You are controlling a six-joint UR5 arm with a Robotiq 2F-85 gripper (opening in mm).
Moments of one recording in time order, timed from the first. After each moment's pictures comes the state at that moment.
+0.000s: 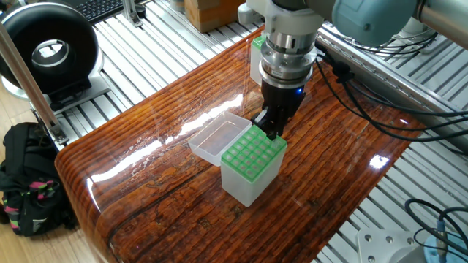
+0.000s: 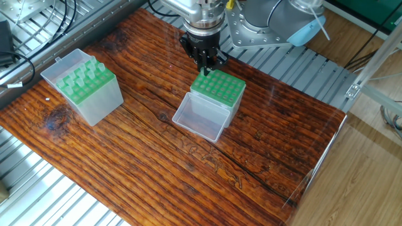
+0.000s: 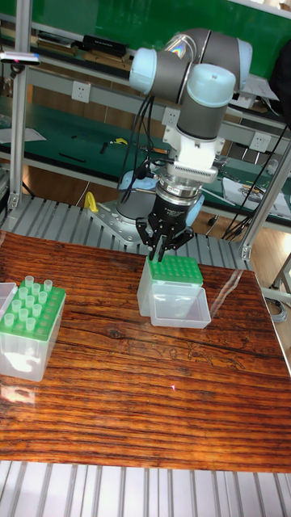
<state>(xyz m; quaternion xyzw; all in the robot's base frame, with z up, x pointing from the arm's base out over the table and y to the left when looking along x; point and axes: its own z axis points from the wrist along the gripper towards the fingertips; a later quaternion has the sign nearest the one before) 0.386 0.047 0.141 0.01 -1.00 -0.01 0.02</state>
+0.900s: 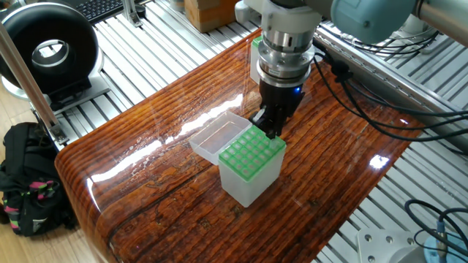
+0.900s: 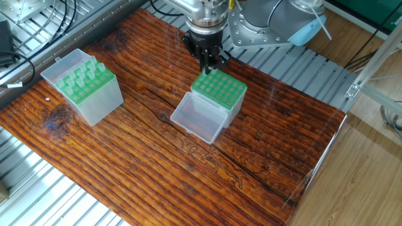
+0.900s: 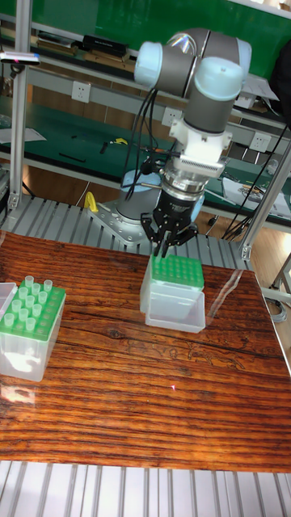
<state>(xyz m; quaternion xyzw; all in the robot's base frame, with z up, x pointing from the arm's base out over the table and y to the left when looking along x) 0.386 0.056 0.155 0.00 -1.00 0.00 0.02</state>
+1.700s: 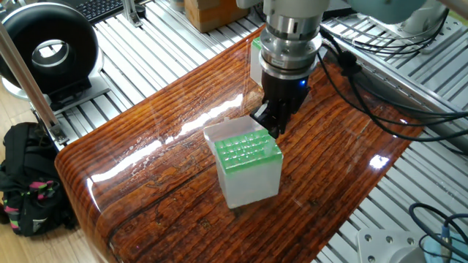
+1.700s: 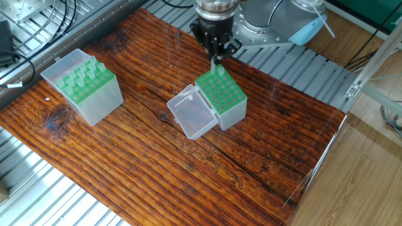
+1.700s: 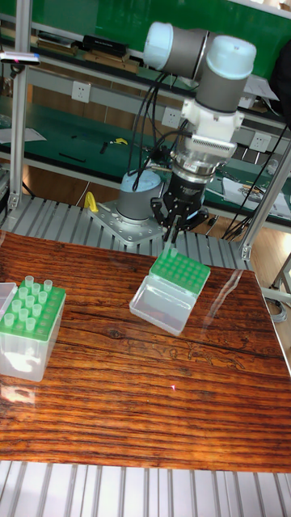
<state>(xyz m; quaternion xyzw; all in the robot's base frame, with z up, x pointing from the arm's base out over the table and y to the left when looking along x) 0.364 0.073 0.191 0.00 -1.00 -0.01 0.02</state>
